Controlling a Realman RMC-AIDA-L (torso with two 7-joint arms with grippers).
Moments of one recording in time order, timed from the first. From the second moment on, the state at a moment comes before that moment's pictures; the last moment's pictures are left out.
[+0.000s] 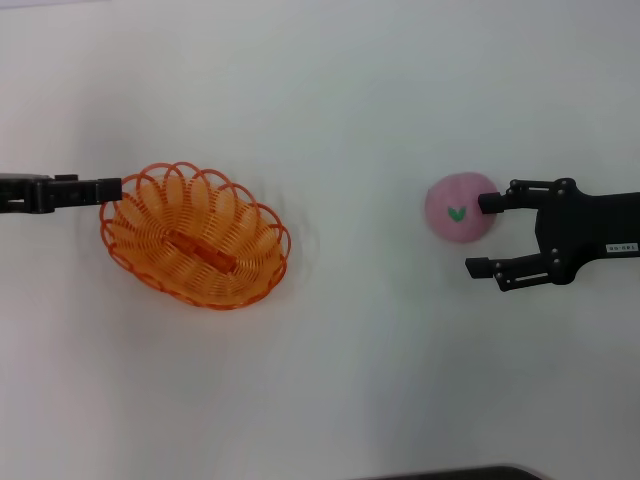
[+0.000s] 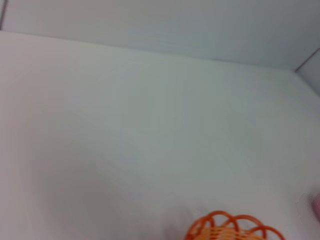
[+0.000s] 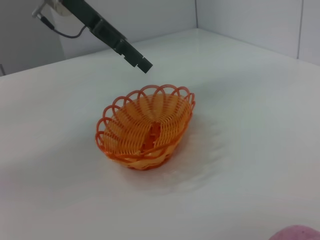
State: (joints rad) left arm -0.46 -2.11 0.62 1.03 2.33 1.56 -2.11; right arm 0.38 2.01 -0.77 -0.69 -2.09 -1.58 1.21
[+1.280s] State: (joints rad) left arm -0.63 -2.13 0.89 1.06 2.68 1.46 -2.33; right arm 0.39 2.02 -0.78 -0.71 -2.09 -1.58 1.22
